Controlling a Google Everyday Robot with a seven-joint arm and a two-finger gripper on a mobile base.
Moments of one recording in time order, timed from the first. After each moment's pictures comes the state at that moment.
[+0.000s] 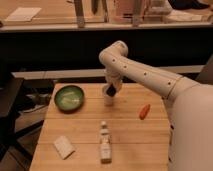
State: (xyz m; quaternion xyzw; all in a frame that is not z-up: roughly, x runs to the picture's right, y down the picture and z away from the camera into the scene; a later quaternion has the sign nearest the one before) arm 0.050 -0.014 0.812 -0.23 -0.09 -0.39 0.89
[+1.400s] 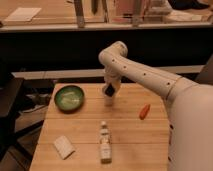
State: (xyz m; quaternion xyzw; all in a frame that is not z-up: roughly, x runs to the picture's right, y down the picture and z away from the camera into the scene) arm 0.042 -0.015 0.816 -0.22 -0.11 -0.40 0.88
